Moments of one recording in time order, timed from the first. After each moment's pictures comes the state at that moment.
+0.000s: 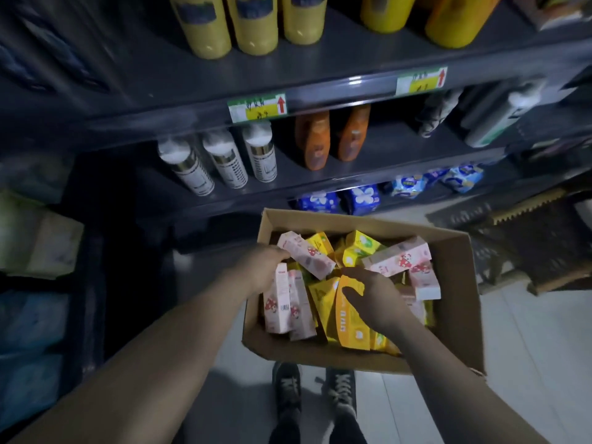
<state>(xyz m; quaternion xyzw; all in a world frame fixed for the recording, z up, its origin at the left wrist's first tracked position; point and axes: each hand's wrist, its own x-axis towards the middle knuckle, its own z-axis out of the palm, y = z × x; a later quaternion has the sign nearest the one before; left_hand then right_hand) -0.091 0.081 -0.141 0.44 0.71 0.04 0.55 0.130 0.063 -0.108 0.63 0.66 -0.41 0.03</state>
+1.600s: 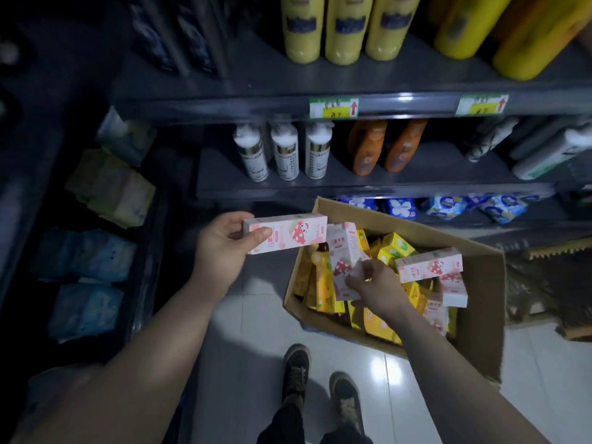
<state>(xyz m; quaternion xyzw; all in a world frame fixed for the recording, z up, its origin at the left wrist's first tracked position) -0.161 -0.024 -0.048 0.26 0.73 0.51 0.37 0.076 0.034 -0.084 0.64 0.54 -0.55 -0.06</state>
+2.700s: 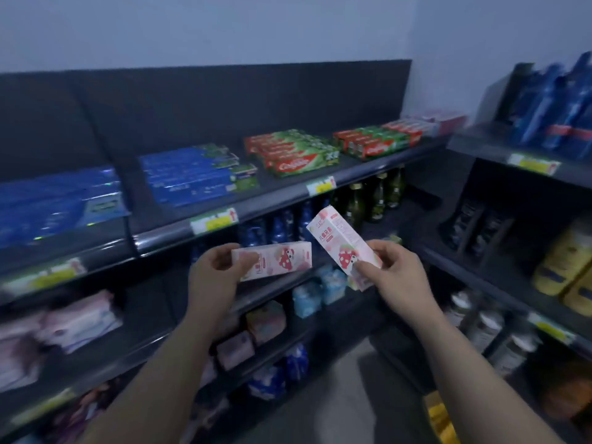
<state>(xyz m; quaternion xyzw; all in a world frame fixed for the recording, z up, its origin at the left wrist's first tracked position) -0.106 -0.473 0.232 -0.04 0.72 0.69 -0.10 -0.044 -0.210 0.252 0.09 0.81 -0.56 -0.17</state>
